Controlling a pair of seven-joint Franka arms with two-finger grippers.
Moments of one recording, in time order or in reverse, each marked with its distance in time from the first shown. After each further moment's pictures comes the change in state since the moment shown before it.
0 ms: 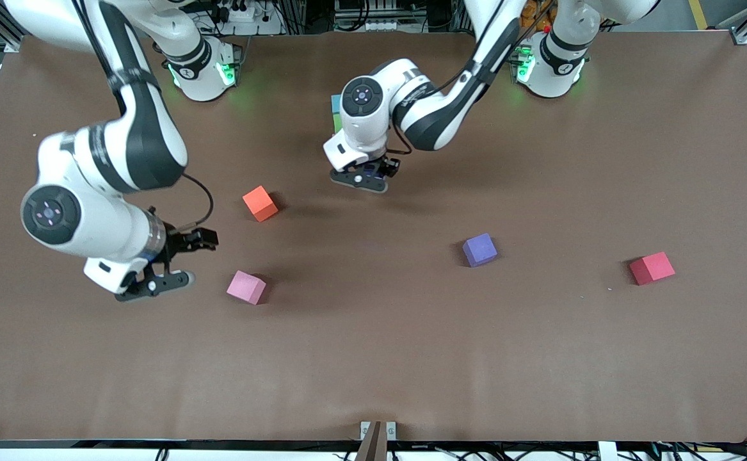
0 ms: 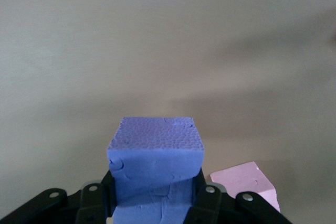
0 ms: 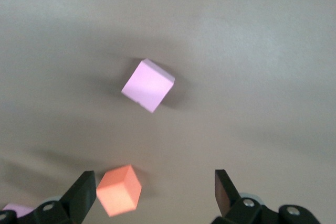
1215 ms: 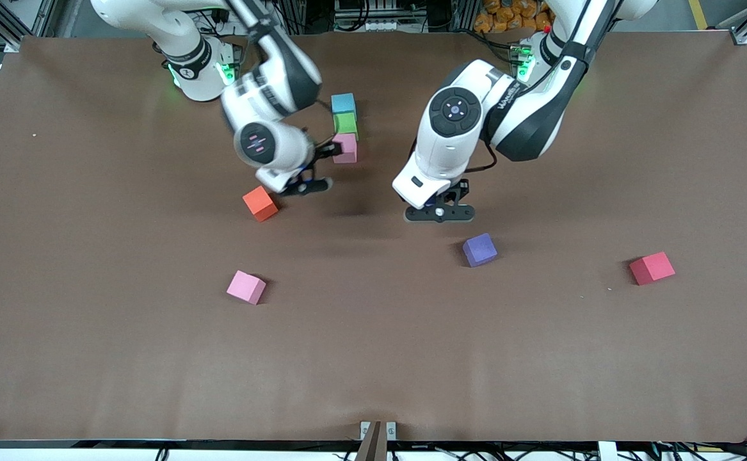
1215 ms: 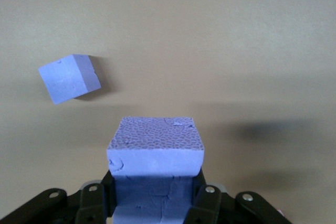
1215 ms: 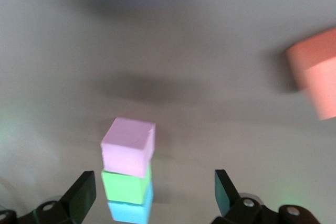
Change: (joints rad) left arm 0.212 -0.191 0.058 0.017 0.015 -0.187 -0.083; right arm 0.351 -0.219 0.002 -0.533 0.285 0.126 0.258
